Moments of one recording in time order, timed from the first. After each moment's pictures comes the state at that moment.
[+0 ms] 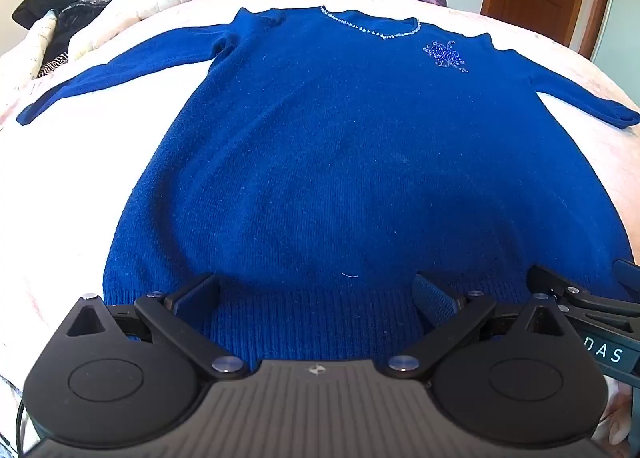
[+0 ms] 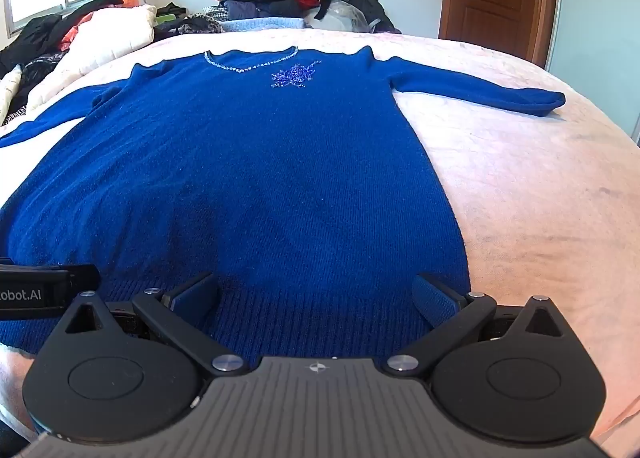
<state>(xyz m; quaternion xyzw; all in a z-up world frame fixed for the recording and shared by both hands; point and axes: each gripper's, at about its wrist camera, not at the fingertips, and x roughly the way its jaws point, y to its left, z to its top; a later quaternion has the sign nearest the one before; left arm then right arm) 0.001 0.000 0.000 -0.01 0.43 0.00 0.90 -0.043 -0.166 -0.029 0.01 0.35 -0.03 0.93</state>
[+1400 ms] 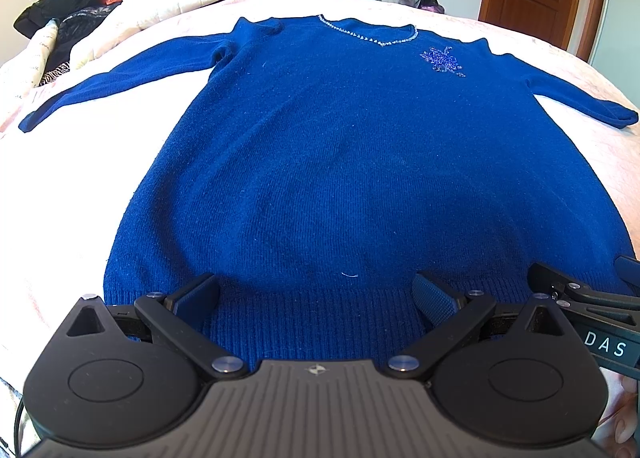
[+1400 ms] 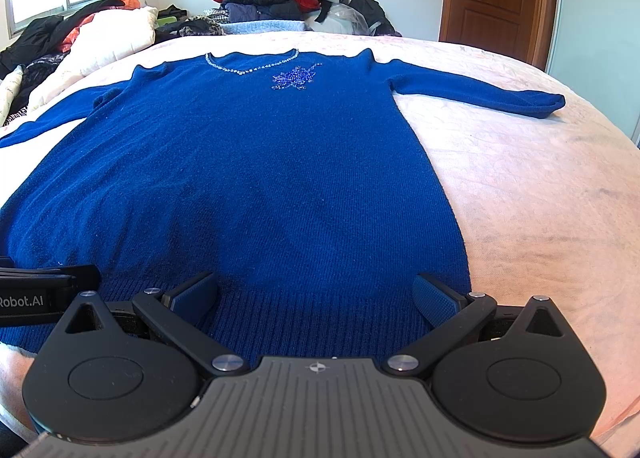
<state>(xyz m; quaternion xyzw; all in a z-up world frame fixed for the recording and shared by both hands) -0.004 0.003 0.010 0.00 0.41 0.00 0.91 -0.044 -0.162 -0.031 0.01 0.35 -0.03 0.93</state>
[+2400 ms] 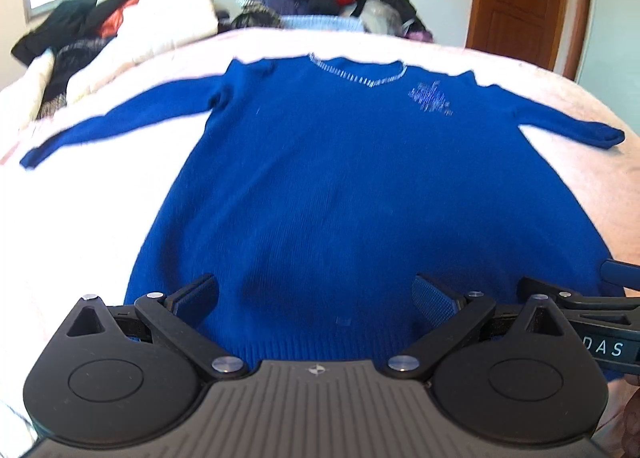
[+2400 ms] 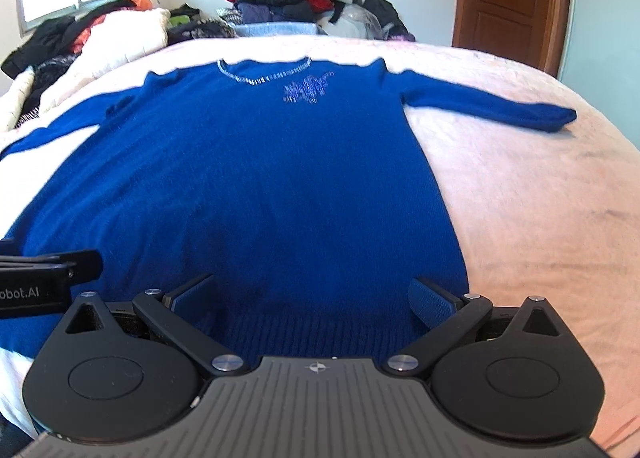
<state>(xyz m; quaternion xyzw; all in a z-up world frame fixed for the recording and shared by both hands) 0.004 0.006 0.031 0.01 0.37 -0.02 0.93 -0.035 -0.161 -0.011 0.01 0.35 -0.01 0.94</state>
